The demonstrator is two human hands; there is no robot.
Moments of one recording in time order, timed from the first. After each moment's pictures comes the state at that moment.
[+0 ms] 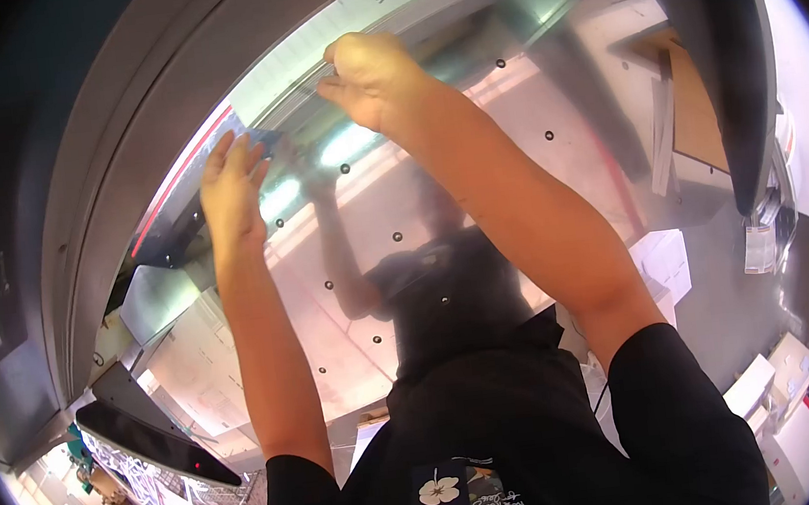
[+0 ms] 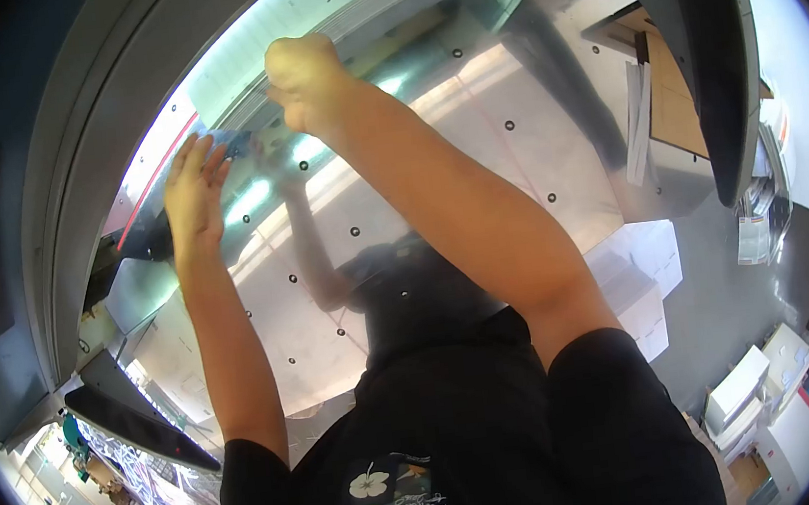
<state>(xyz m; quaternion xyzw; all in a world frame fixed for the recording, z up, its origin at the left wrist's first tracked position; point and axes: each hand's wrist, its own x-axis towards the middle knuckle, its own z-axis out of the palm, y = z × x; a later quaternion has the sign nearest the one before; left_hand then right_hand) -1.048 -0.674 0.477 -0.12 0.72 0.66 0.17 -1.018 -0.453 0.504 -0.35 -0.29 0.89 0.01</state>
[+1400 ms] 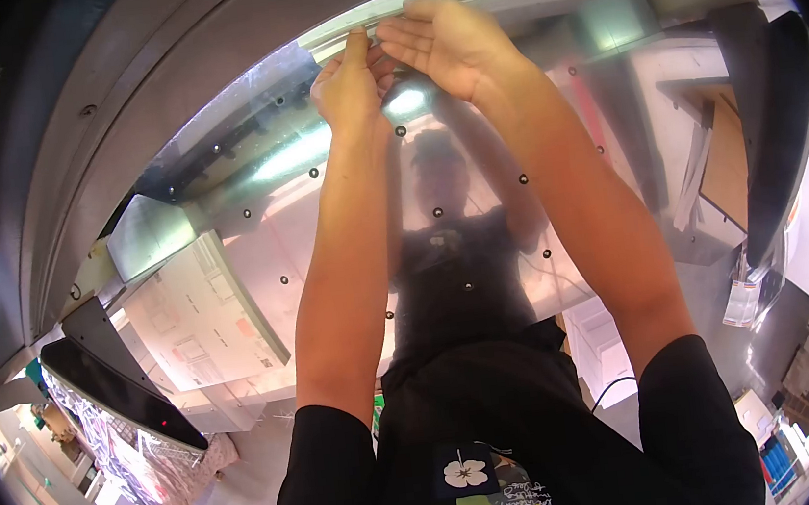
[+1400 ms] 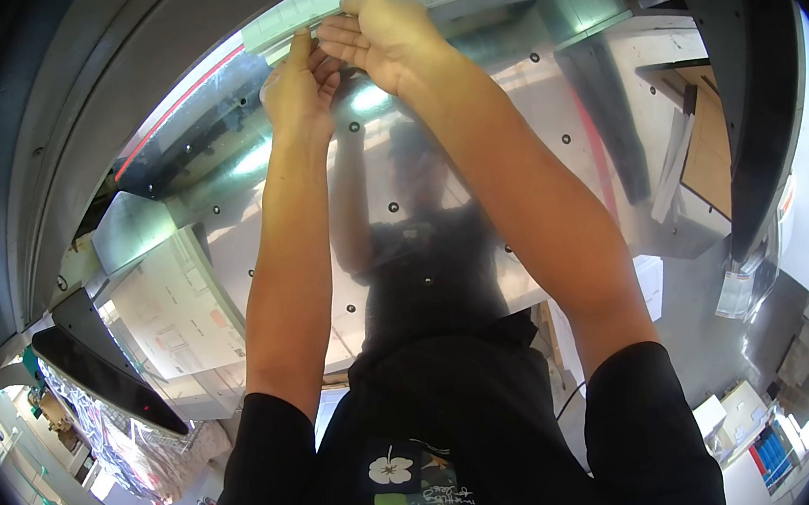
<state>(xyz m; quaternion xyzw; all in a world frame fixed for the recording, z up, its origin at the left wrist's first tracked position) -1.046 -0.592 0.440 -0.25 0.57 0.78 0.13 -1.032 -0.464 0.479 -0.31 -0.37 0.88 -0.06</state>
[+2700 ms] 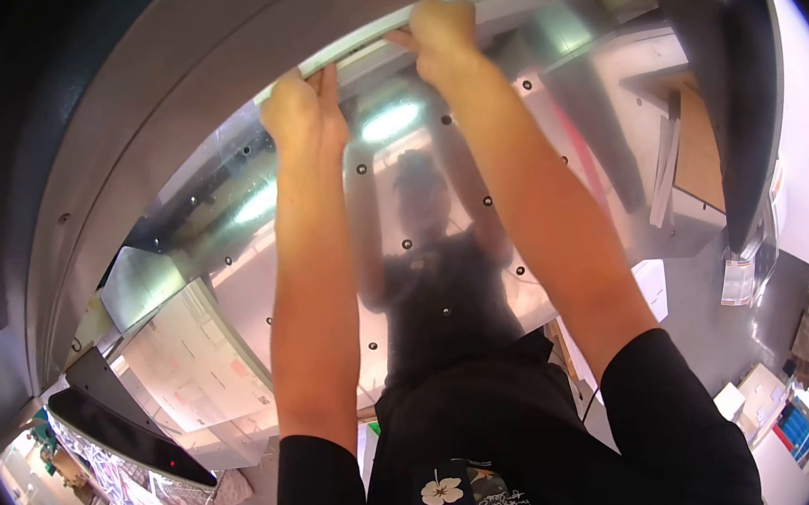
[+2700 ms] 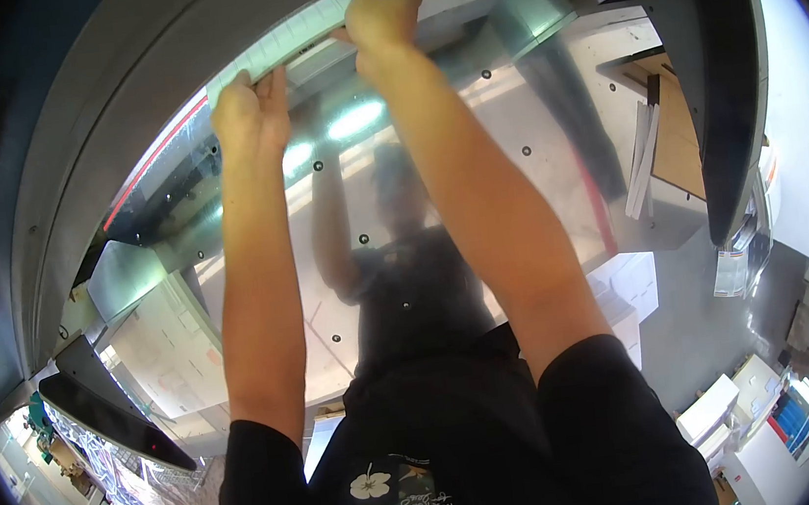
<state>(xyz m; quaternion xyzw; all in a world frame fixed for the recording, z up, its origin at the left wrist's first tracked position) -1.076 -0.566 0.468 -0.24 0.43 0.87 0.09 -1.072 -0.402 0.445 -0.33 -0.47 0.80 0.15</state>
